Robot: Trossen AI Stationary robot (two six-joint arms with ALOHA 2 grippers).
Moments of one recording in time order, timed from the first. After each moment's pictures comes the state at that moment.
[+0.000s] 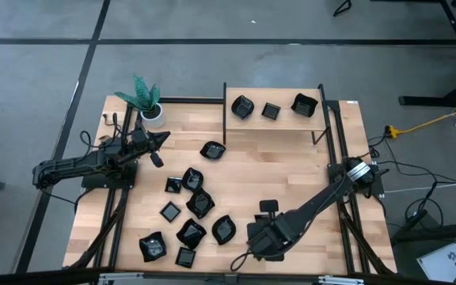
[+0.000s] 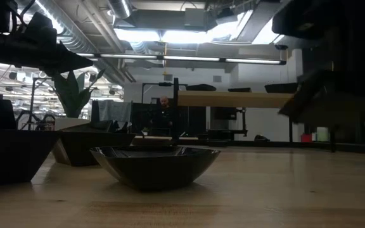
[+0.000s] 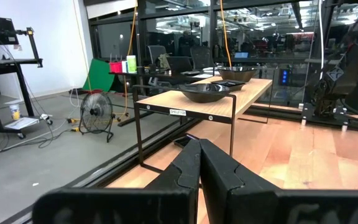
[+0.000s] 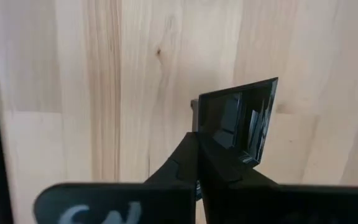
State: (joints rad) left arm 0.21 0.00 0.01 0.06 -0.37 0.02; right arm 0.62 2.00 1.66 -1.13 0.18 0.53
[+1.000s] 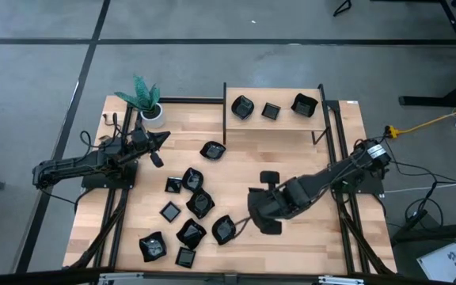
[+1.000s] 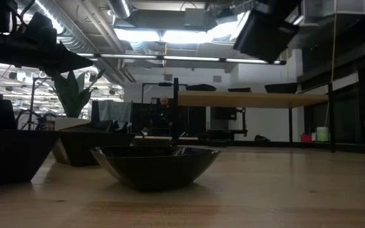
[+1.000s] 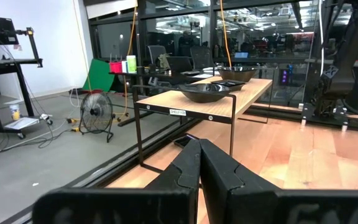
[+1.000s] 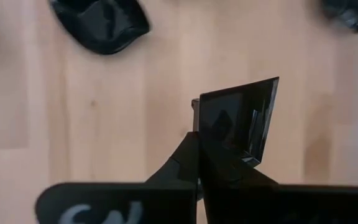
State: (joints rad) left arm 0.21 0.00 0.01 0.06 -0.37 0.02; right arm 0.46 1.77 1.66 -1.17 0.31 0.41
